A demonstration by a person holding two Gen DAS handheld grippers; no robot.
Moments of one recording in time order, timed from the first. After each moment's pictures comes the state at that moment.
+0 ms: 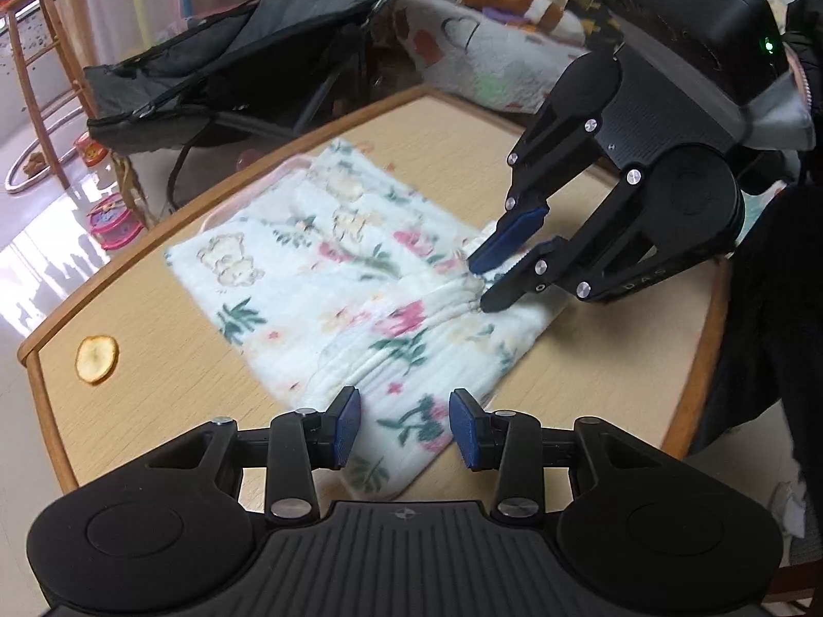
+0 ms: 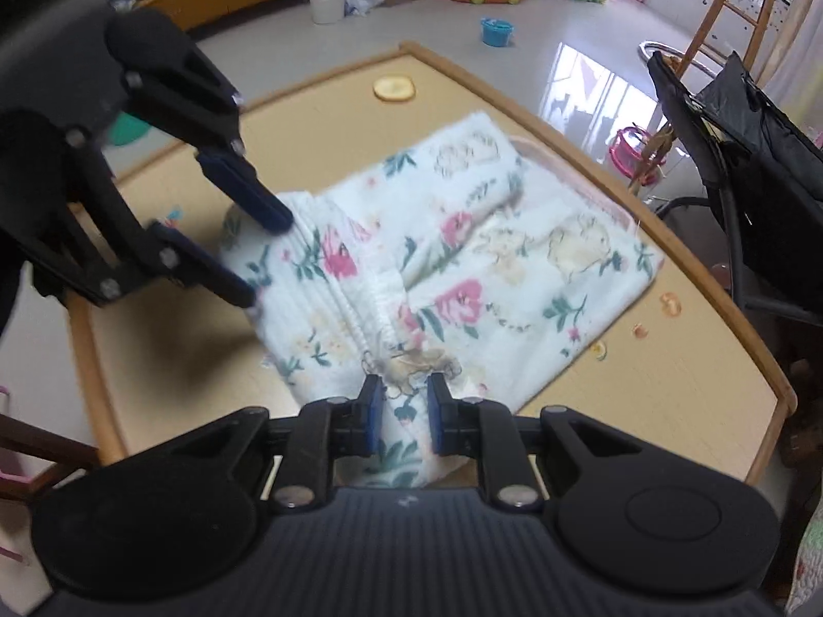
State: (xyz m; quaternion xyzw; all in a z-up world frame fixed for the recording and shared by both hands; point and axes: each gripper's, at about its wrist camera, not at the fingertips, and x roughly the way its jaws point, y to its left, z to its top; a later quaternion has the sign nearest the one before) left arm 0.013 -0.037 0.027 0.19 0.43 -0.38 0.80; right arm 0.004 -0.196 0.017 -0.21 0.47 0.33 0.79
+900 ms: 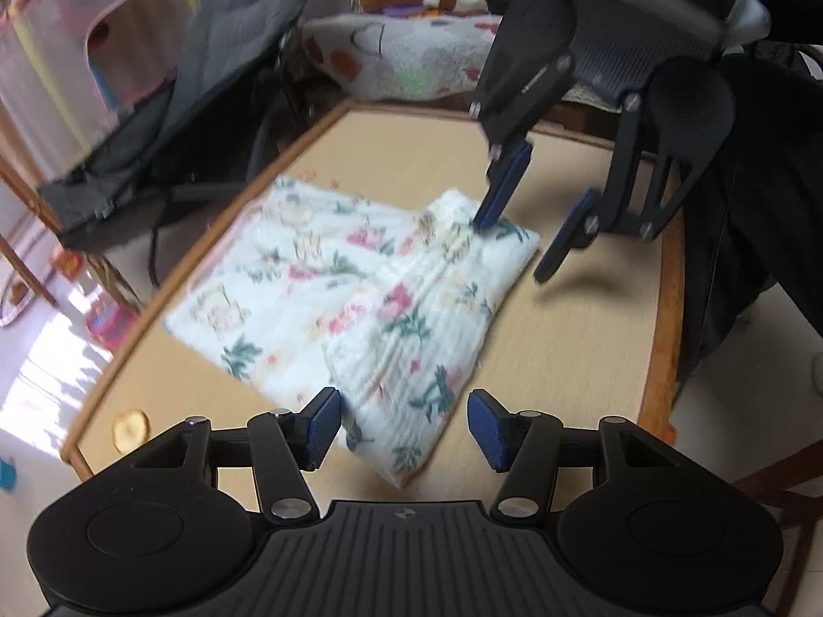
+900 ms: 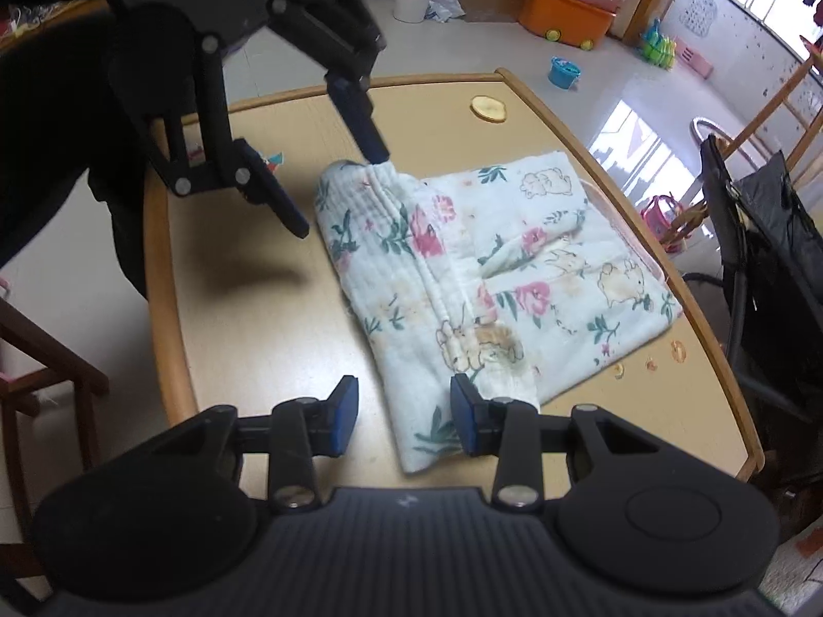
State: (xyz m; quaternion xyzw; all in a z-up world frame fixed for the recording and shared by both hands) left arm -0.025 -0.029 0.050 0.32 0.34 -0.44 0.77; right arm -0.044 -0.189 0.028 -0.32 0.42 0.39 0.75
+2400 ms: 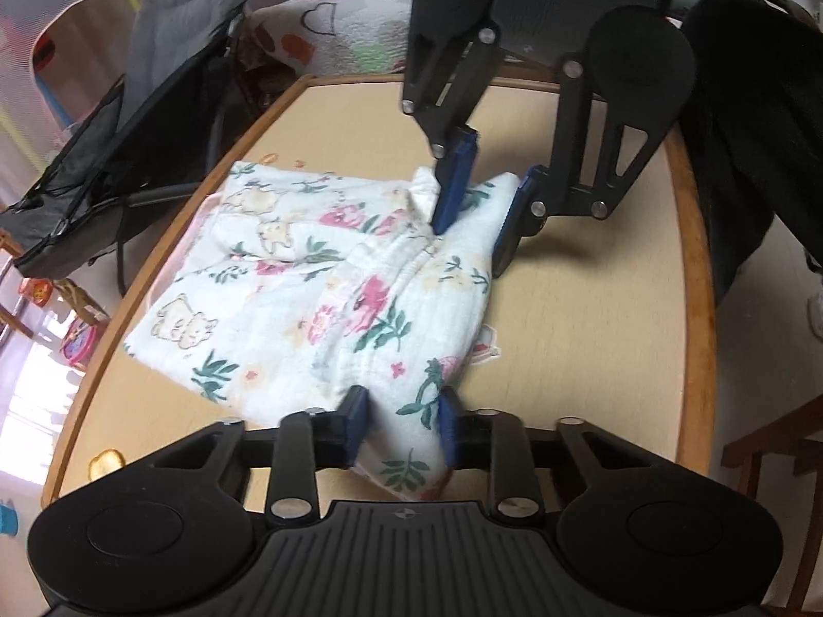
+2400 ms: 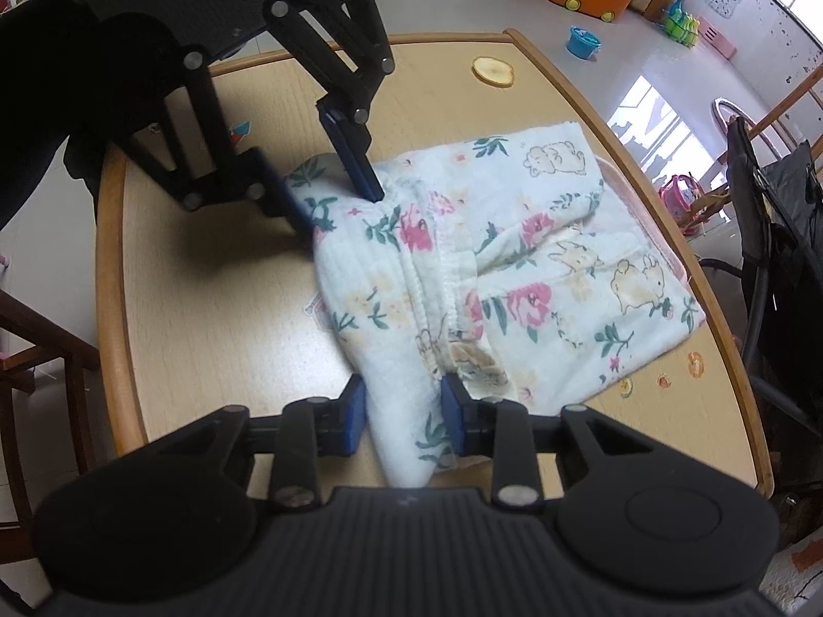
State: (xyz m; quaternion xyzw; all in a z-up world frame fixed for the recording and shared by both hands) left arm -0.001 -0.046 0.020 0.35 0.35 -0.47 0.73; right arm -0.013 -0.176 0.014 -0.34 0.45 0.40 0.72
